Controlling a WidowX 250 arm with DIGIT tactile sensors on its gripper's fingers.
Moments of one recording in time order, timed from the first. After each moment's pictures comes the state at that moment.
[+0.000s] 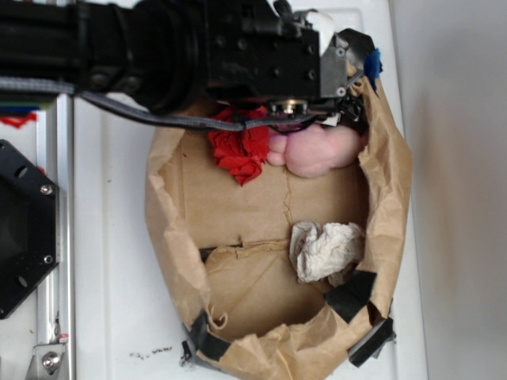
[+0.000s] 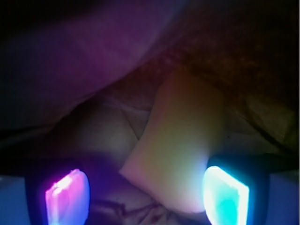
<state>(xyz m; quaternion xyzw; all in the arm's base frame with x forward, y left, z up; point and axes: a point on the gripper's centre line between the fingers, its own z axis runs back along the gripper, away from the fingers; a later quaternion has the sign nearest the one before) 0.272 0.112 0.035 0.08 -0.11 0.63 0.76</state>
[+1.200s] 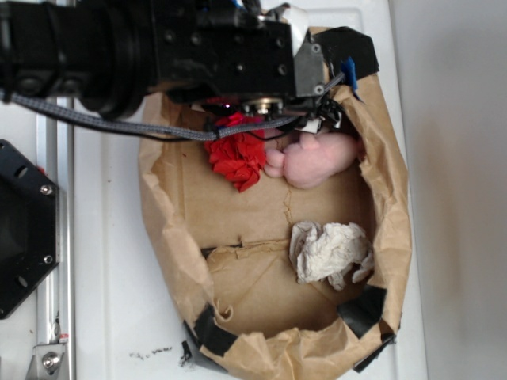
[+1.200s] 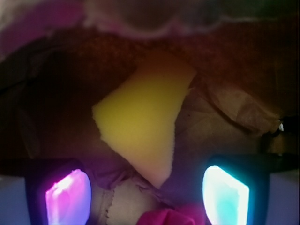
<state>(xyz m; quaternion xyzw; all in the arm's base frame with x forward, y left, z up) 0.252 0.101 0.055 0.07 -0.09 0.64 0.76</state>
